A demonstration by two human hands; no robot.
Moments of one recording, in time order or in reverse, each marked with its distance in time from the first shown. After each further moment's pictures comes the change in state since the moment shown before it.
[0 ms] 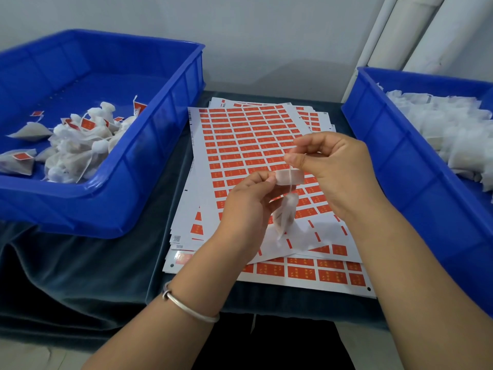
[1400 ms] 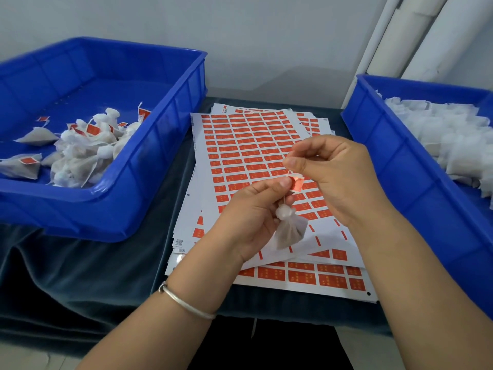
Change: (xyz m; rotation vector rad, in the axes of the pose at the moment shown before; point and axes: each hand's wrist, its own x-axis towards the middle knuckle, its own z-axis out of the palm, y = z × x) left_hand 0.000 0.005 -0.010 -0.189 -0.315 -0.075; right_hand -0.008 -0.015 -0.006 0.065 -0.061 -0.012
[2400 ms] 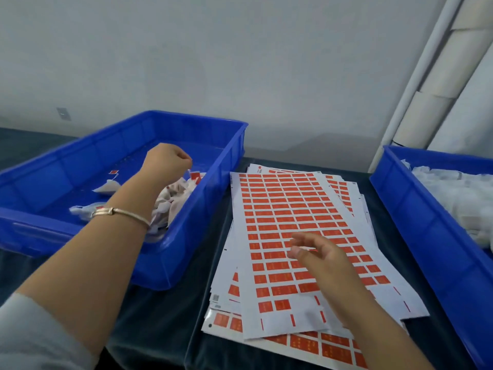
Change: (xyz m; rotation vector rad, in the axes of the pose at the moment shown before) left_hand 0.021 0.216 -0.107 1.437 0.845 0.334; right_hand -0.020 0.019 0.046 -0.059 -0.185 0.303
